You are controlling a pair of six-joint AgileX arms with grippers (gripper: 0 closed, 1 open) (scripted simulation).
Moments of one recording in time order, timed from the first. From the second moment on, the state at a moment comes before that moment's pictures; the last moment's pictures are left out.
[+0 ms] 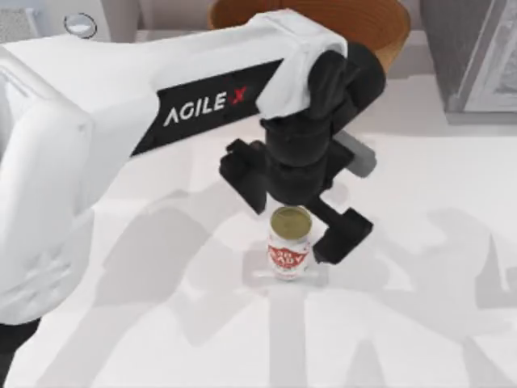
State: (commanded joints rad) left arm -0.78 2.24 1.85 -1.18 0.00 0.03; right arm 0.00 0.00 0.00 0.00 0.00 0.00
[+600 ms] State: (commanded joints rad) left arm -0.79 2.25 1.81 -1.13 0.00 0.03; right arm 0.00 0.00 0.00 0.00 0.00 0.00
